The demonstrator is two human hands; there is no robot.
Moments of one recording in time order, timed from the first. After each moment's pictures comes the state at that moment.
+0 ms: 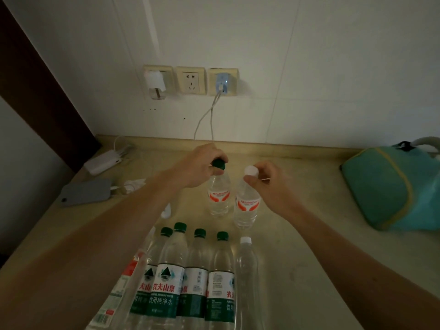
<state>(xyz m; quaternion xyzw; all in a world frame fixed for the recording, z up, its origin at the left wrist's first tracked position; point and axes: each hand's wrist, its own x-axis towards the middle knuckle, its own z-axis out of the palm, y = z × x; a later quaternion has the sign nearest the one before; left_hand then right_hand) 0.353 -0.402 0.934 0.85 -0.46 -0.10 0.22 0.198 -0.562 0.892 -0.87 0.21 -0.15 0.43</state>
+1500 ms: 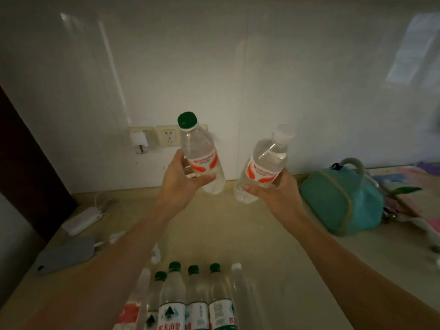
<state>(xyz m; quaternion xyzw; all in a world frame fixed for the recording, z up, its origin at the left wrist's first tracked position) 0.311 -0.375 1.009 0.70 -0.34 -0.09 0.62 0.138 -0.540 0.986 -0.72 0.21 -0.36 0.55</state>
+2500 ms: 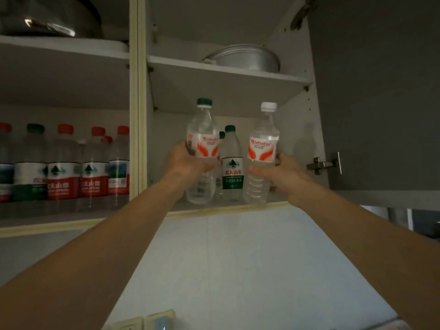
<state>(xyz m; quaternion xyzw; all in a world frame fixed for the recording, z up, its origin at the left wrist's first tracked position) 0.262 -0.464 1.429 0.63 -0.47 0.09 0.61 0.100 -0.612 1.405 -0.71 0.14 -0.51 0.47</state>
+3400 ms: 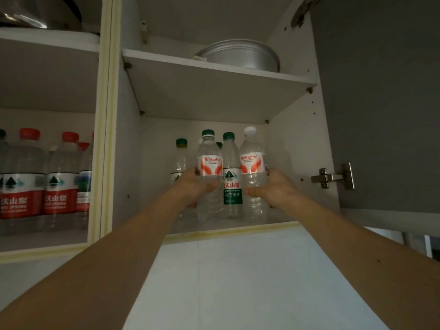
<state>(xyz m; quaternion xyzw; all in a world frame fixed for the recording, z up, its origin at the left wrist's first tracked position) 0.307 -0.558 1.432 0.64 -0.50 -0.07 0.57 0.142 -0.693 1.417 -0.81 0.23 -0.46 0.30</state>
